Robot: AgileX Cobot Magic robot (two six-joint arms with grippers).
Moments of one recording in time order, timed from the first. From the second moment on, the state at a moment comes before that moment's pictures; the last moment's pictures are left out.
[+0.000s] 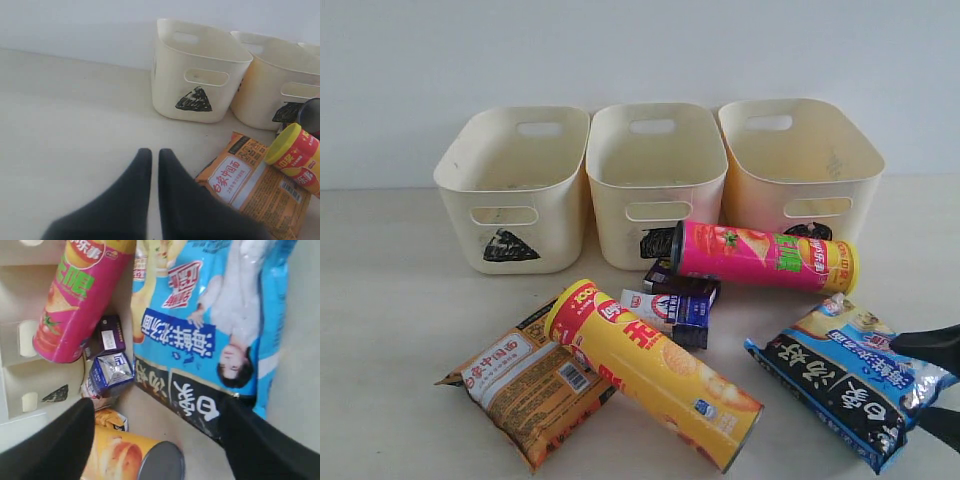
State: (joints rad) left arm -0.05 0.00 0.00 -0.18 0.30 0.00; right arm -0.33 1.37 -0.19 -1.26 -0.79 2.03
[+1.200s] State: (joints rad) left arm -0.05 0.00 0.00 -0.18 0.30 0.00; right arm -0.42 1.86 -0.37 -1.19 -0.89 1.79
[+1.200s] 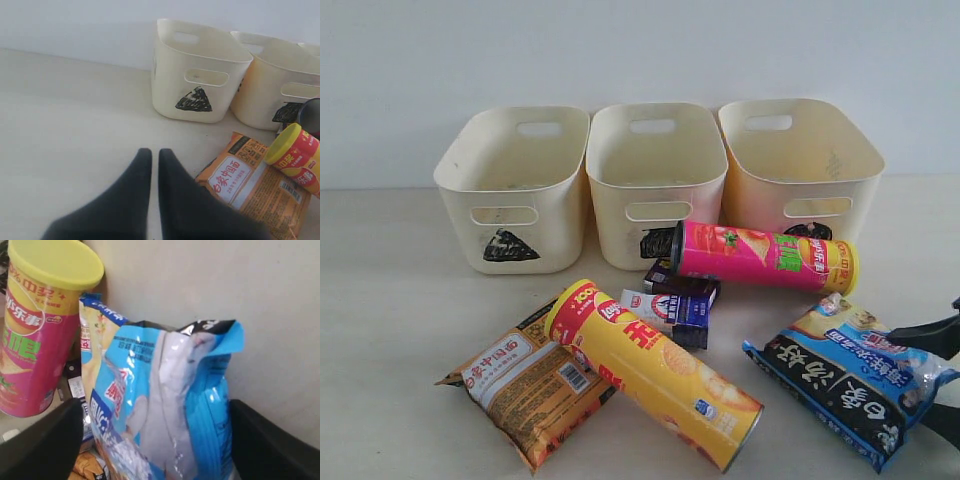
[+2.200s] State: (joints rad) left arm -0.05 0.00 0.00 -0.18 0.30 0.00; right arm -0.11 1.85 -0.53 -1.08 -0.65 1.75
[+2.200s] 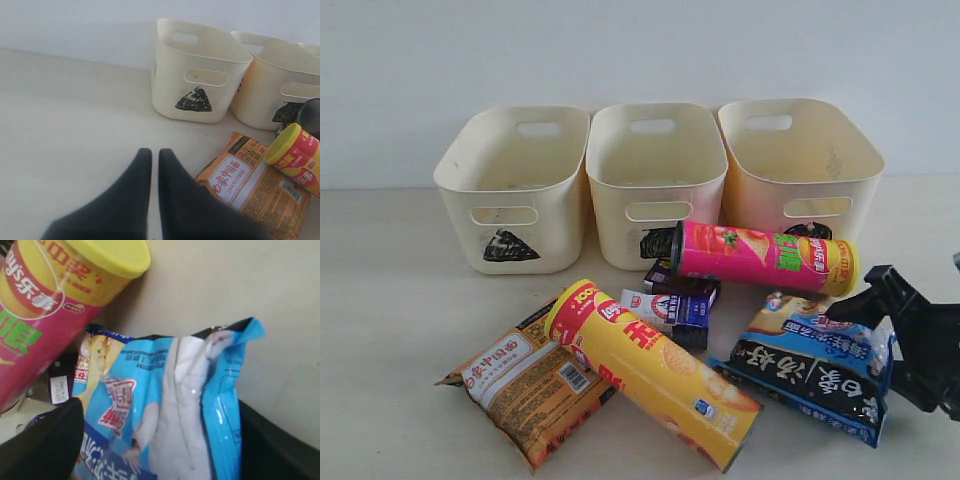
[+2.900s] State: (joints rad) left arm -0.05 0.00 0.00 -0.18 0.30 0.00; right arm -0.04 1.74 -0.56 -1.36 -0.38 1.82
